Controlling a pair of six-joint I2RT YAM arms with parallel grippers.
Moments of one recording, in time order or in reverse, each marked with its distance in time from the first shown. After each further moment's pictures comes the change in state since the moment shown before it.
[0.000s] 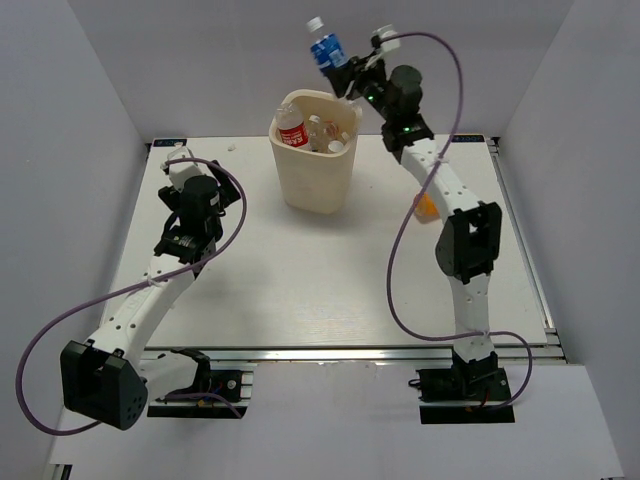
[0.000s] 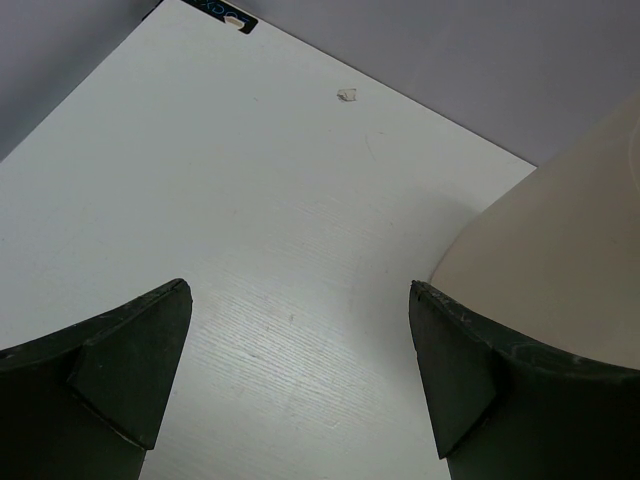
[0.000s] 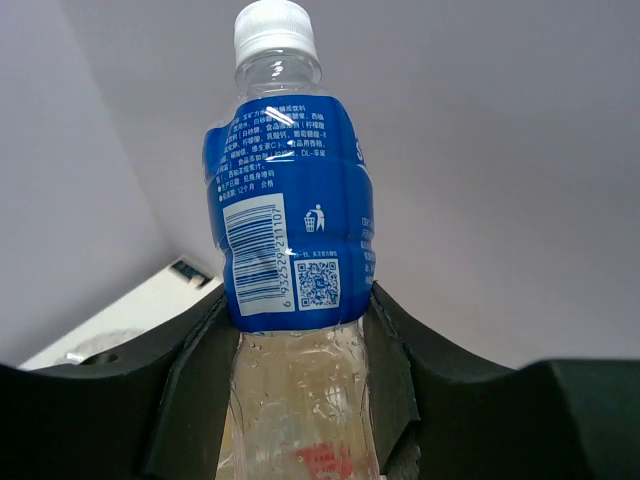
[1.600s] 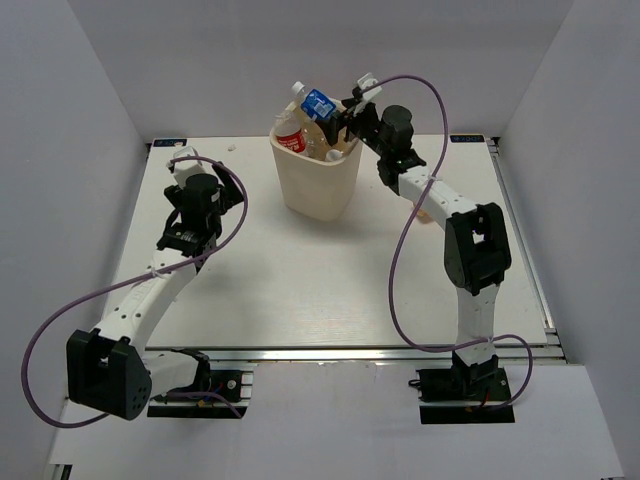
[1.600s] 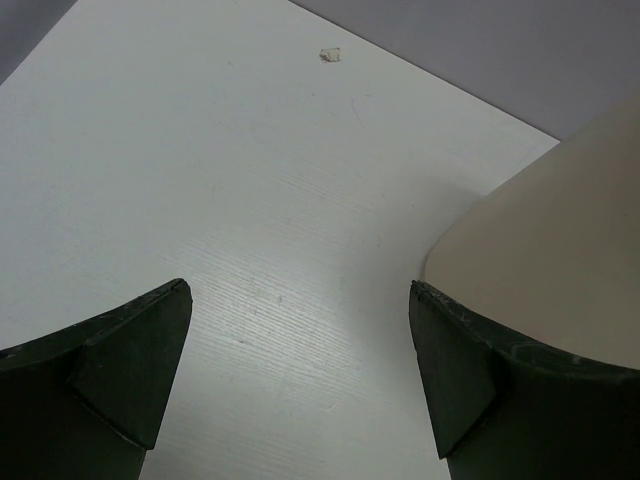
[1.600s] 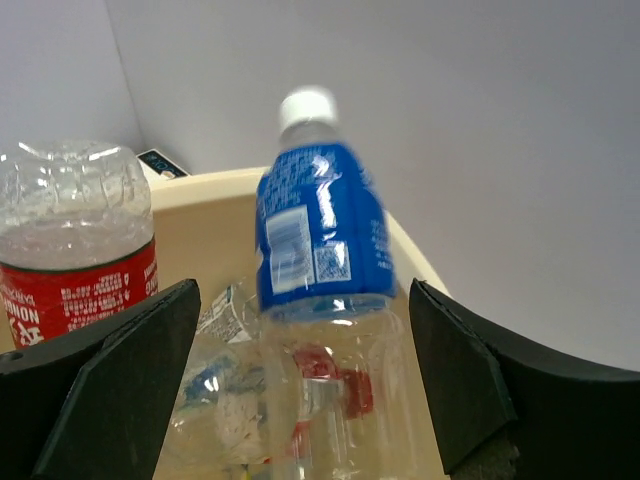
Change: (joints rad) left arm 0.038 0.047 -0.001 0.000 0.111 -0.010; right arm 0.045 -0.108 -0.502 0.270 -0.059 -0.230
